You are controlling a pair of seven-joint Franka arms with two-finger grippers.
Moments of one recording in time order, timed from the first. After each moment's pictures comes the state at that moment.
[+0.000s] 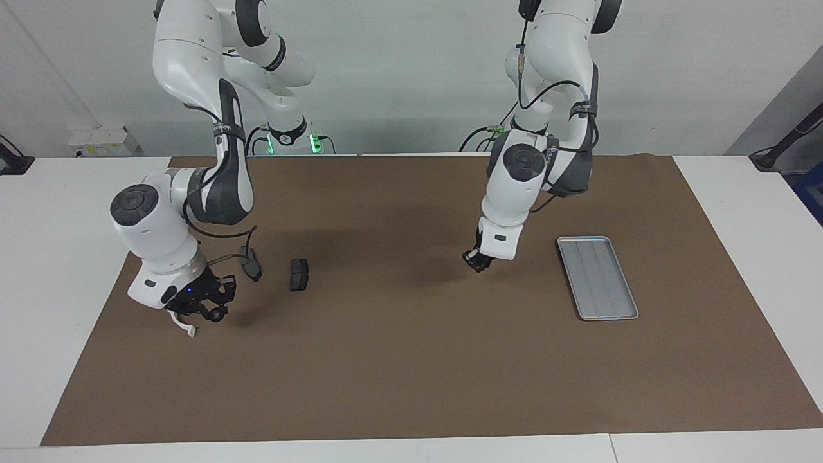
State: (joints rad) left arm -0.53 0.38 0.01 -1.72 -0.06 2.12 -0.97; right arm -0.05 0.44 -0.02 -1.69 -0.01 2.20 -0.42
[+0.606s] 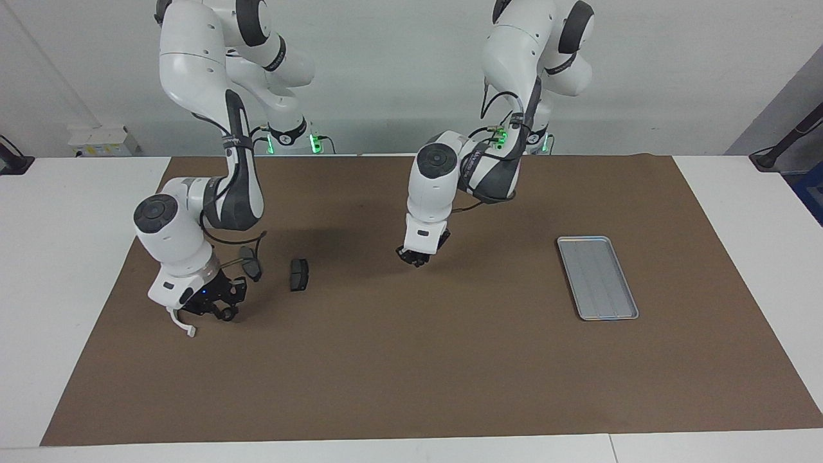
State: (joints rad) left arm -0.71 0.50 0.01 -1.59 -0.07 2.10 -1.13; right arm -0.05 0.44 -0.02 -1.80 -0.01 2.30 -0.42
